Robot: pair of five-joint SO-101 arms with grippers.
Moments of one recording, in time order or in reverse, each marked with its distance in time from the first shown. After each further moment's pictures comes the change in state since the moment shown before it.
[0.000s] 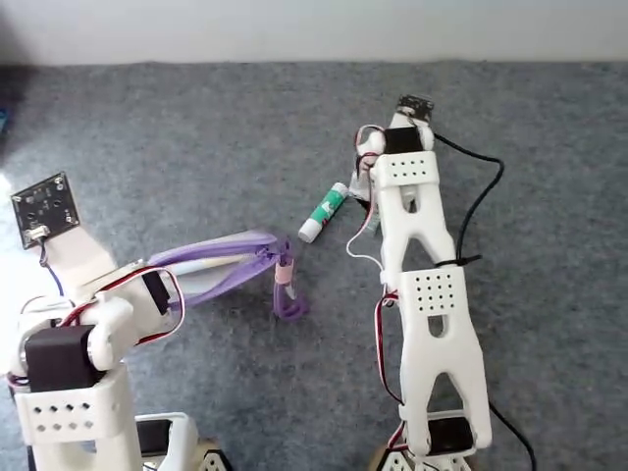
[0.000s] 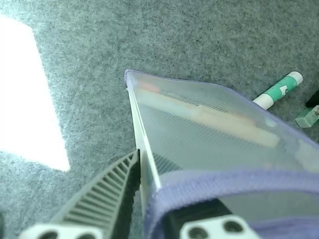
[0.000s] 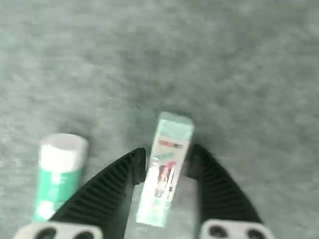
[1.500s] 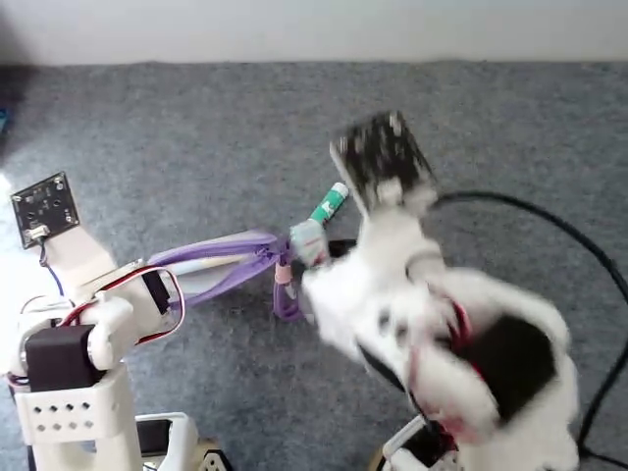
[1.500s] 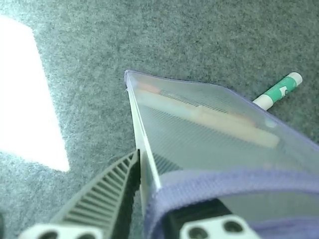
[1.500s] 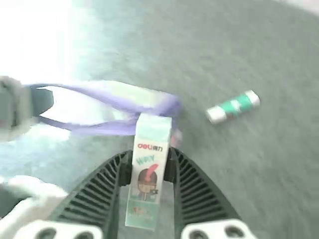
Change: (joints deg) left arm 0.0 0.0 0.0 -0.2 0.0; right arm -35.3 -112.4 66.7 1.6 17.1
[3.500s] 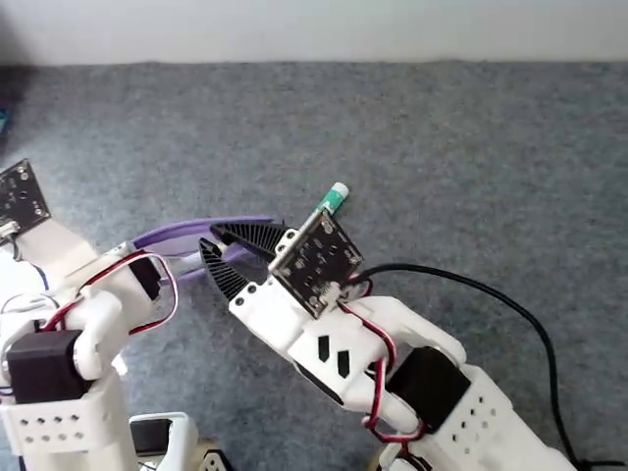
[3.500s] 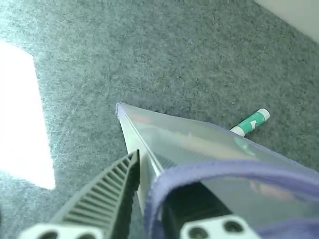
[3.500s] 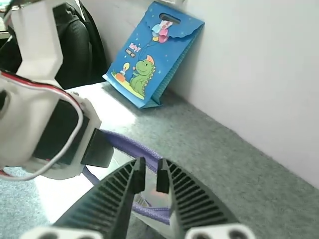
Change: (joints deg) left arm 0.0 1.2 -8.8 -0.6 4.4; right arm -8.6 -16.5 46.5 -58.7 14.6
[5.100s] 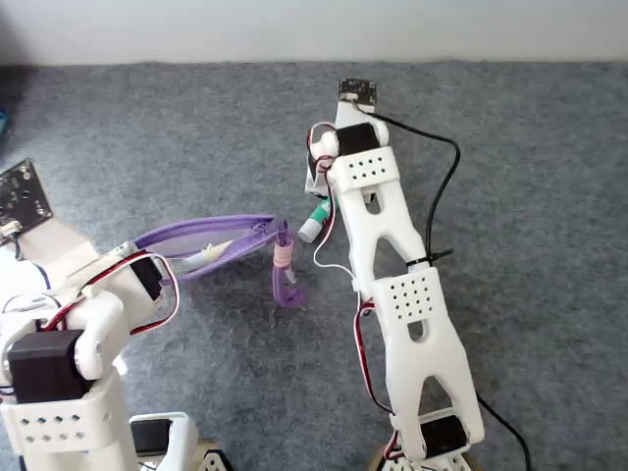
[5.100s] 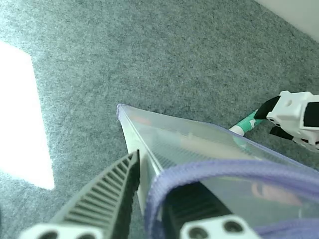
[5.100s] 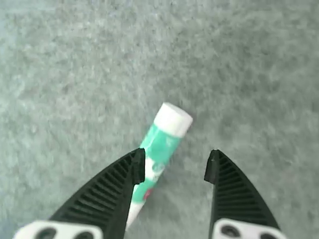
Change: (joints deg) left arm 0.1 0.0 0.0 0.0 0.0; right arm 33.9 125.5 -115.0 53.0 -28.9
